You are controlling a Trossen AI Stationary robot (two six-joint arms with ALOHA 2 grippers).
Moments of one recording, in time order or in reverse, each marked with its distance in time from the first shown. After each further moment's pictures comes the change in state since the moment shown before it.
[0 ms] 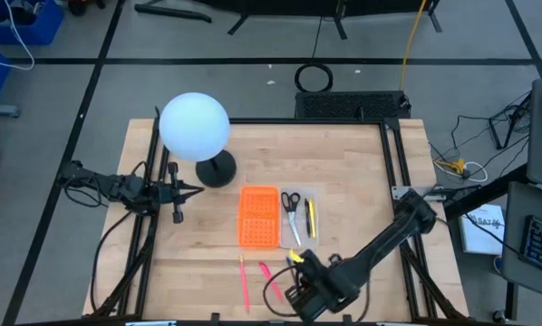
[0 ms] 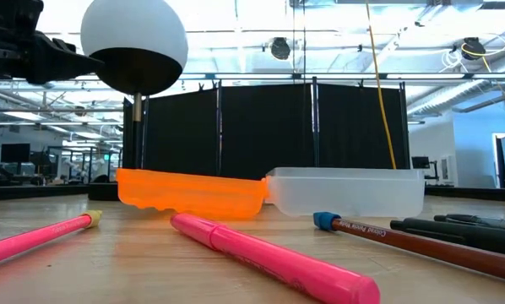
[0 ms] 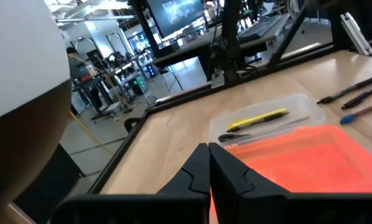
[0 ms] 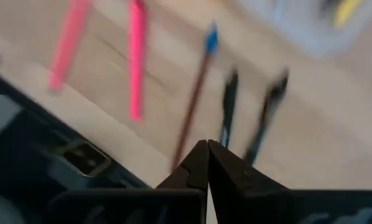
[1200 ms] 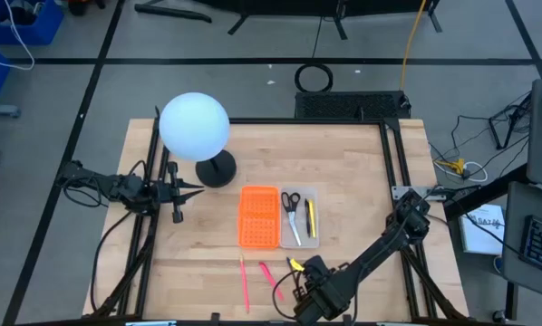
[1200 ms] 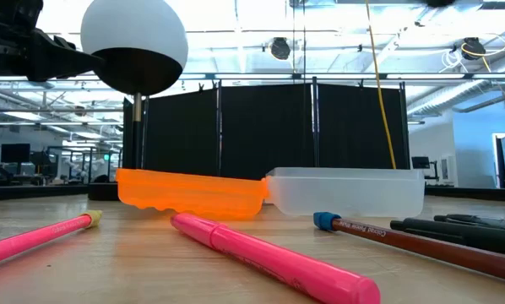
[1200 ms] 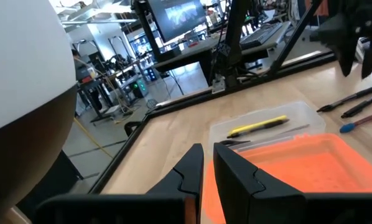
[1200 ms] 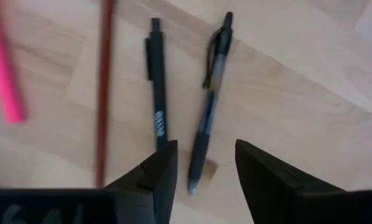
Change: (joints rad) left arm 0.000 0.000 0.000 0.023 0.001 -0.012; right arm 0.022 0.082 -0.113 -0.036 -0.097 0.168
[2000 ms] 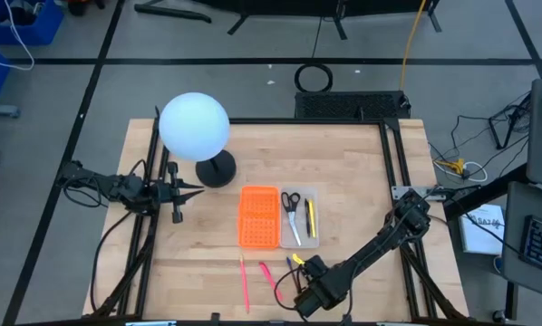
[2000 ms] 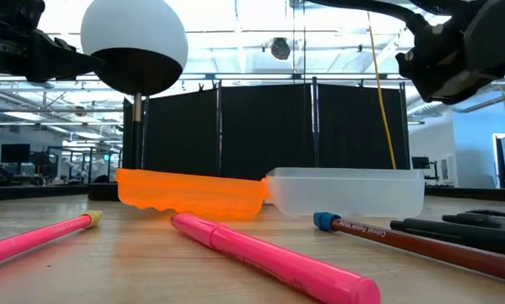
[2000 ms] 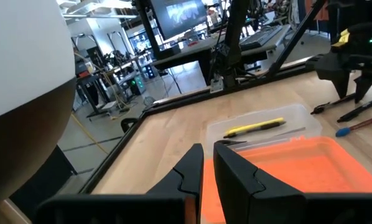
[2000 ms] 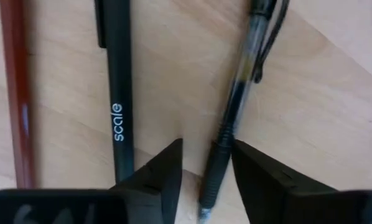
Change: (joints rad) left arm 0.000 0.000 0.000 -0.006 0.001 -0.043; right arm -0.020 -0.006 -0.329 0.289 -0.160 -0.118
